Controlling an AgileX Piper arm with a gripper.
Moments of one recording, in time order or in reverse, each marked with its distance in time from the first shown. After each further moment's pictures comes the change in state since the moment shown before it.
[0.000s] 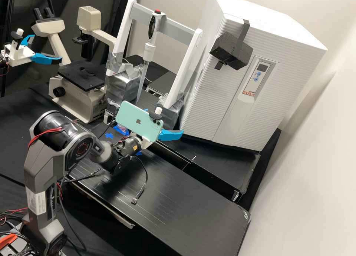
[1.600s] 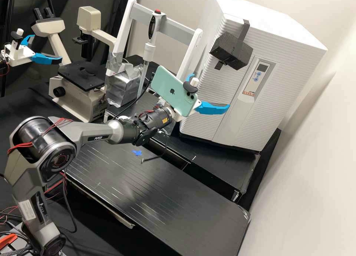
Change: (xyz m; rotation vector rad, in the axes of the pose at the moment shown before) arm 0.030 0.140 -0.055 0.070 -0.009 0.362
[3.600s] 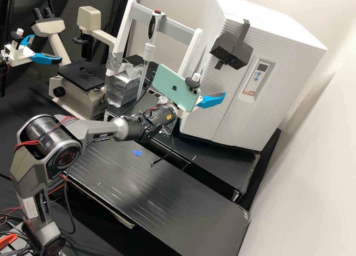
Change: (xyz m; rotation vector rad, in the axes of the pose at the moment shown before) arm 0.012 -0.001 -0.001 -0.035 0.015 -0.044
